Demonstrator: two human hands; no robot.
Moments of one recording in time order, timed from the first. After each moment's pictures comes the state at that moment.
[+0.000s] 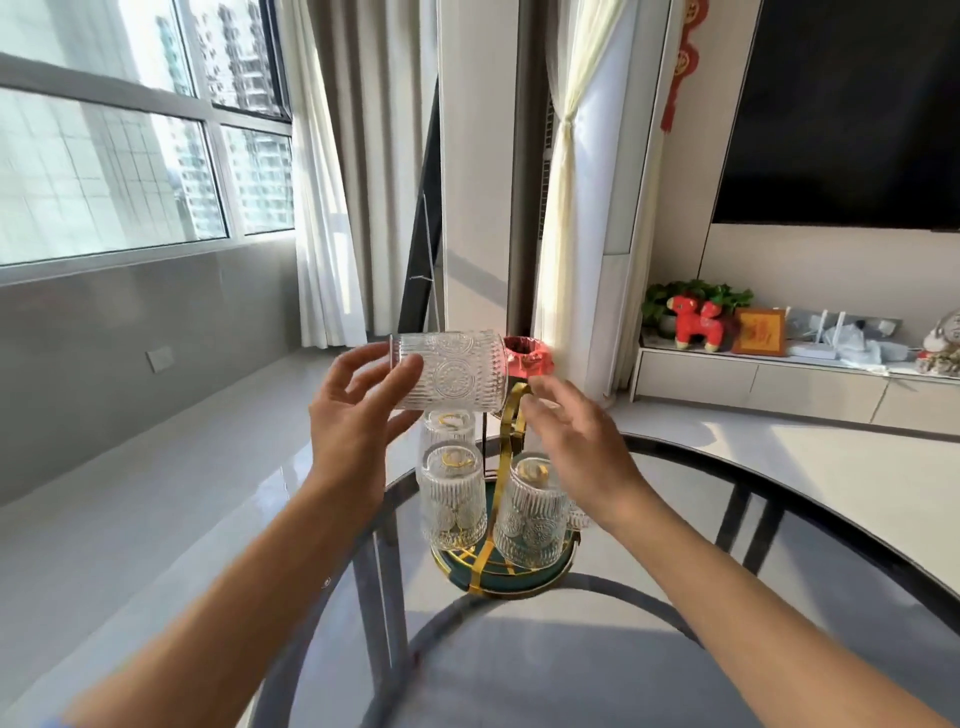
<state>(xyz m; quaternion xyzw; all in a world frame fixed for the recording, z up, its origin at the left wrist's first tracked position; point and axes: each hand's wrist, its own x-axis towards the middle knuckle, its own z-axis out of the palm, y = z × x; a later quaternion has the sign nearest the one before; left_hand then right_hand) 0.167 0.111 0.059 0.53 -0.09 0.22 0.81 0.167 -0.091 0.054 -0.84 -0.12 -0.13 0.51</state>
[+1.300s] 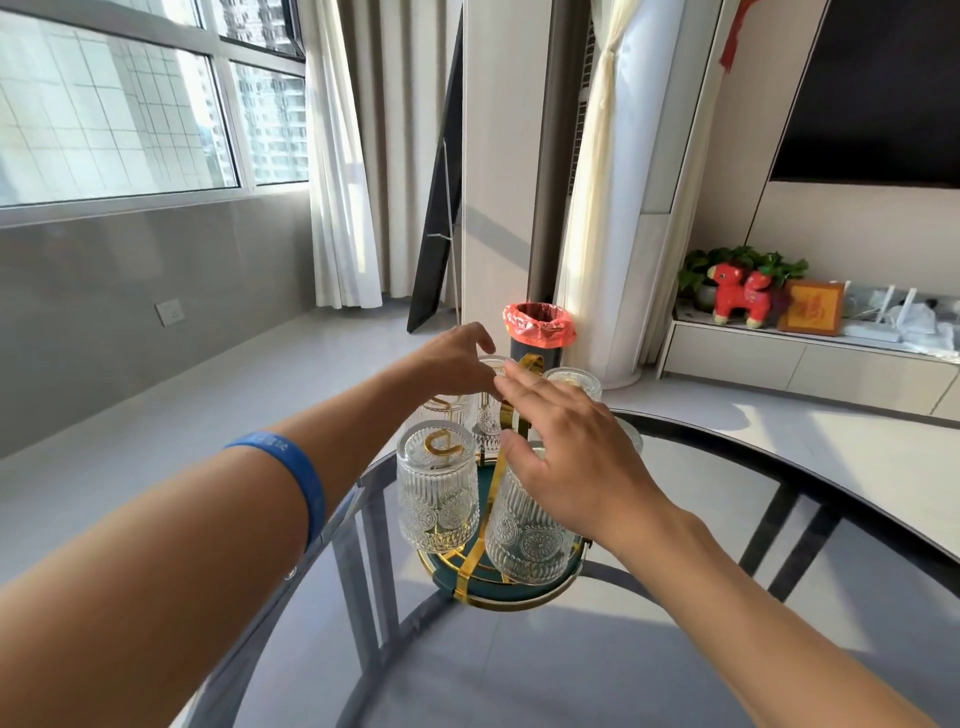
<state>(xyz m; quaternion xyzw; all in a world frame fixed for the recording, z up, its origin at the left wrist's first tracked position) 0.326 0.059 0.040 0.94 -0.05 0.02 0.32 0.222 -0.099 0.015 -0.93 -0.26 -0.17 0.20</state>
